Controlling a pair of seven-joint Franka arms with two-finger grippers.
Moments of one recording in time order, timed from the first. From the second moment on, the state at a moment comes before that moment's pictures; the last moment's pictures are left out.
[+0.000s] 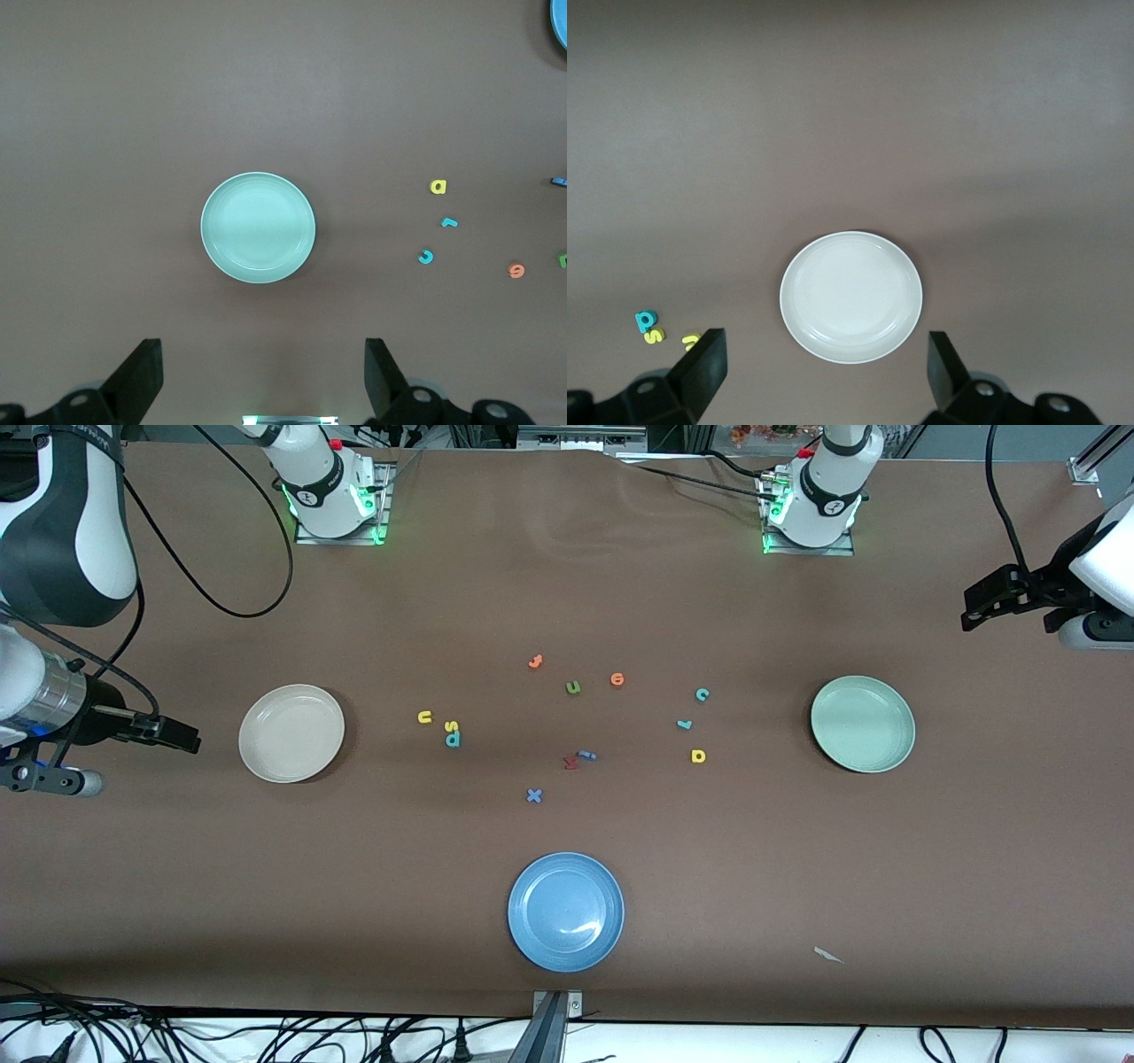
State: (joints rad) left arm -0.03 0.02 0.00 -1.51 0.02 1.43 -0.02; right arm 0.16 0.32 -0.17 -1.44 0.02 1.71 0.14
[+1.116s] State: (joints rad) left arm -0.03 0.02 -0.01 -1.51 0.02 1.43 -0.02; right arm 0.45 0.46 -0.15 -1.46 0.04 1.75 0.40
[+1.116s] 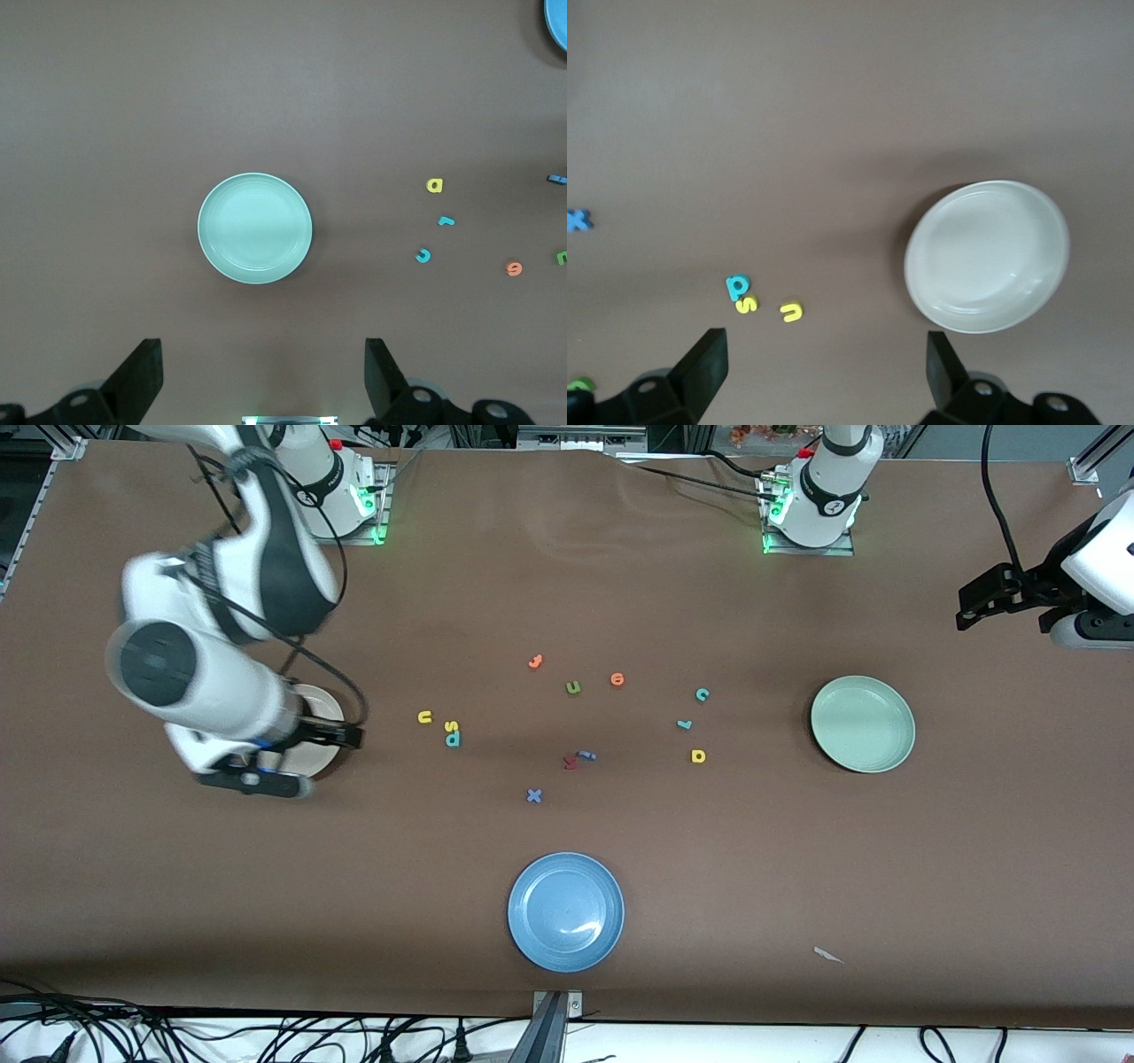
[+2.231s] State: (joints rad) left arm -0.05 0.05 -0.02 -1.72 0.02 1.61 -0.02; right arm 0.51 0.52 -0.08 -1.92 0.07 2.22 0.37
